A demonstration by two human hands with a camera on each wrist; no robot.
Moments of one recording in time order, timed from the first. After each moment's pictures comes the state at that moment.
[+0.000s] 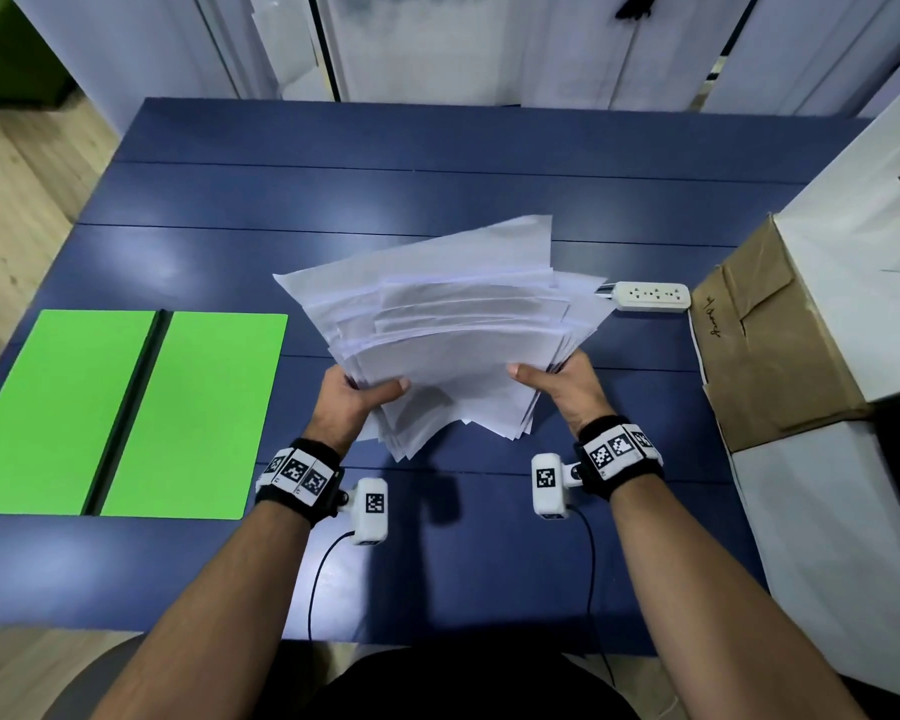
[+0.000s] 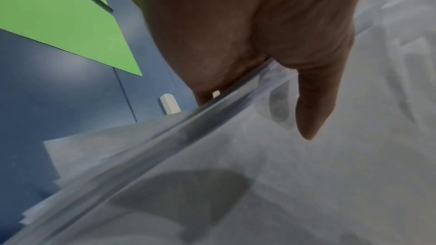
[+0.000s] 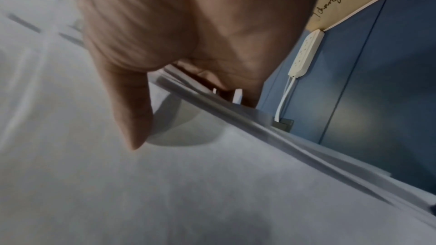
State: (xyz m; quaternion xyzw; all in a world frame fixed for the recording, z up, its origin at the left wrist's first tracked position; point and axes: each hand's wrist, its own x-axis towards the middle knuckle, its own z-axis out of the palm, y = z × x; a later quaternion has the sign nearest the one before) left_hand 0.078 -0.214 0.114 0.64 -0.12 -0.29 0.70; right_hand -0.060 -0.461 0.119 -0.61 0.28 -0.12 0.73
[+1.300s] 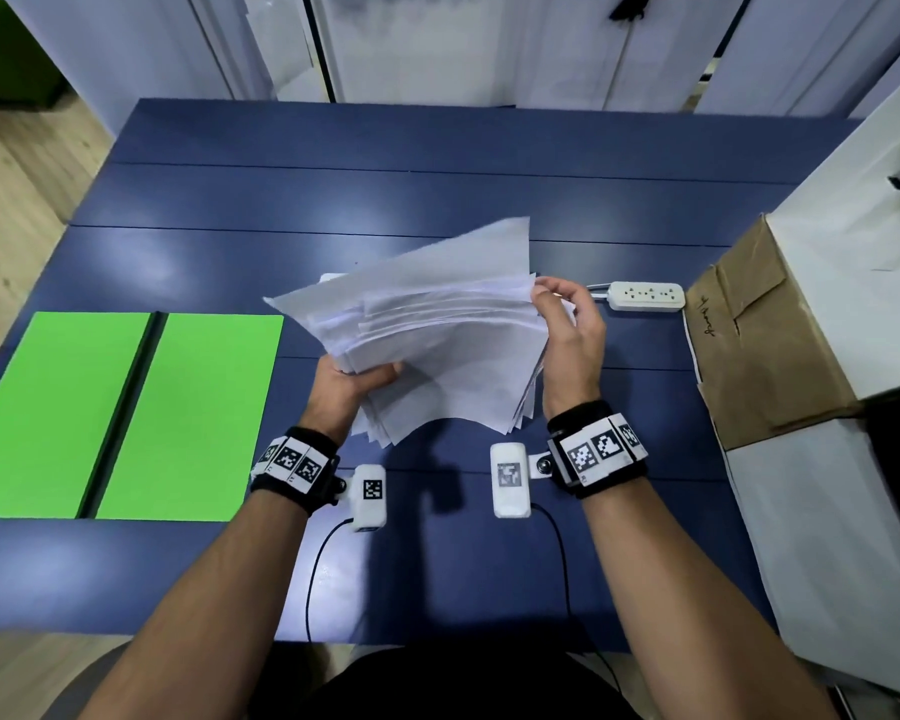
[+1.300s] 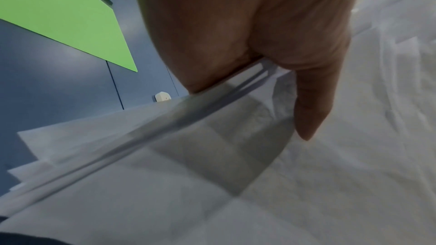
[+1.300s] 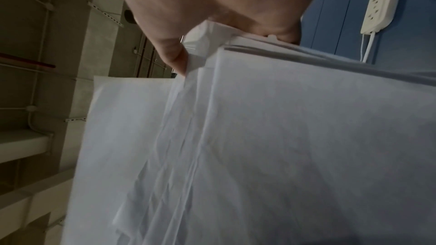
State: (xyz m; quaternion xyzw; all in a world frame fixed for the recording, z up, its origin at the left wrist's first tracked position) left_hand 0.090 -0.222 0.121 0.64 -0.13 -0.26 0.72; right_hand -0.034 -0.428 0.196 -0.55 0.34 -0.35 0.68
